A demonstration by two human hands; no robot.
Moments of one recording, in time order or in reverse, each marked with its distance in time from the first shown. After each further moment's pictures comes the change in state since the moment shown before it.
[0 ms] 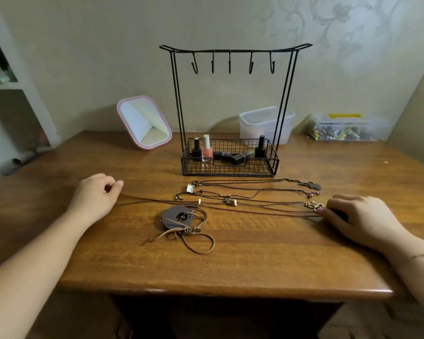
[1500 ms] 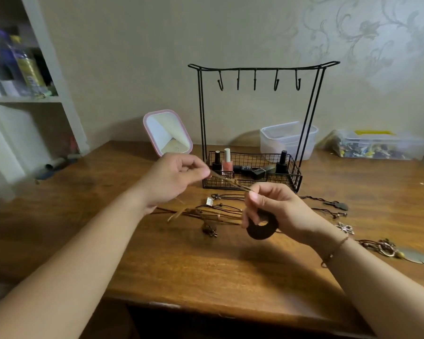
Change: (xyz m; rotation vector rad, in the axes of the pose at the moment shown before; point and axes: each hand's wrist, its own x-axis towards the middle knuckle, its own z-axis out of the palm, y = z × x) left_hand -0.017 0.150 -0.067 -0.799 -0.383 0.144; right_hand 0.123 -0.150 0.005 1.650 -0.300 0.024
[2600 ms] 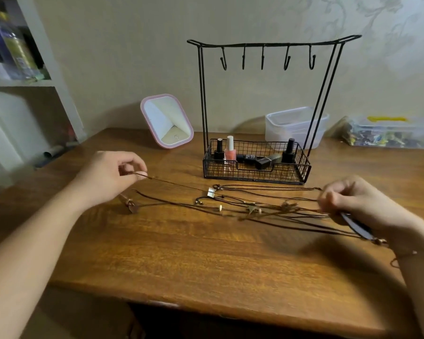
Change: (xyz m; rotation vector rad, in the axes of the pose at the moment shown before) left_hand -0.012 -0.071 -0.073 0.630 0.292 -0.088; right_hand -0.054 -0.014 -0.085 -0.311 0.176 0.080
